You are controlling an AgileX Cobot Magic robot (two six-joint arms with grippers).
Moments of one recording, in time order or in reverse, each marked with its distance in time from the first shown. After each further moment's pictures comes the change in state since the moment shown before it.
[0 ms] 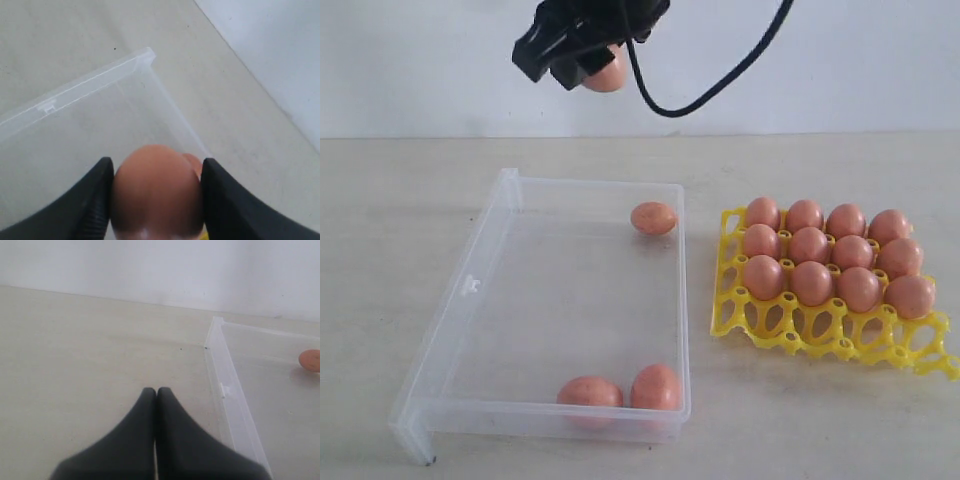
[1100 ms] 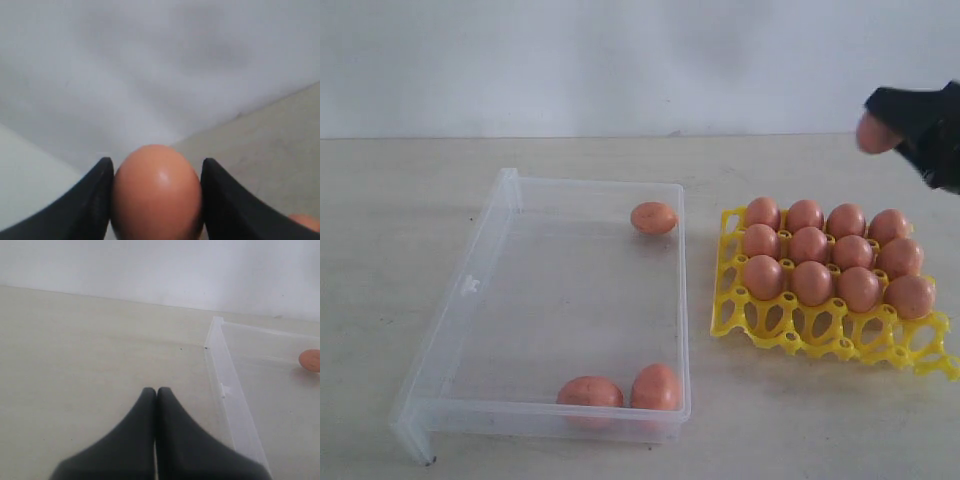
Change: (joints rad) left arm 0.000 0.000 0.000 0.000 0.000 0.000; right arm -0.985 -0.134 1.278 -0.838 -2.205 1.497
